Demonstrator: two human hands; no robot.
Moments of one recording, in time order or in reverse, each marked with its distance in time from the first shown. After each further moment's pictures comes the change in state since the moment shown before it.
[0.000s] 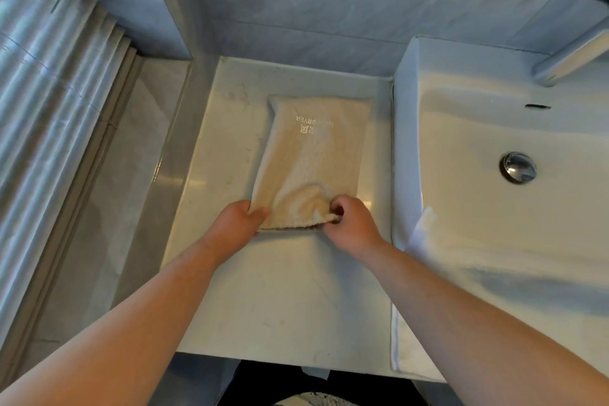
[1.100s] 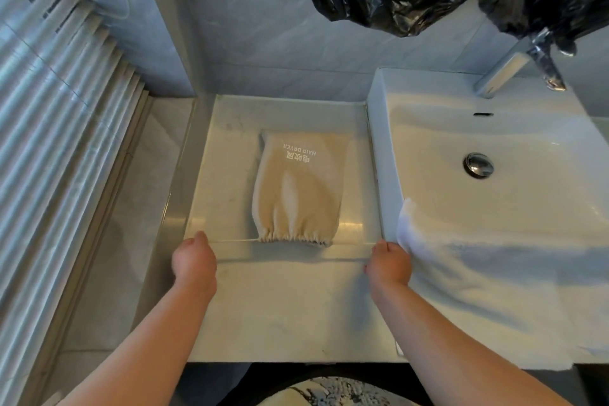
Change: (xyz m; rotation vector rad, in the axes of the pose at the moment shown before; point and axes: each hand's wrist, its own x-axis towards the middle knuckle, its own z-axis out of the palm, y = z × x) left_hand -0.035 -0.046 -0.039 -0.554 0.515 -0.272; right_hand -0.072 0.039 0.005 0.495 0.494 0.586
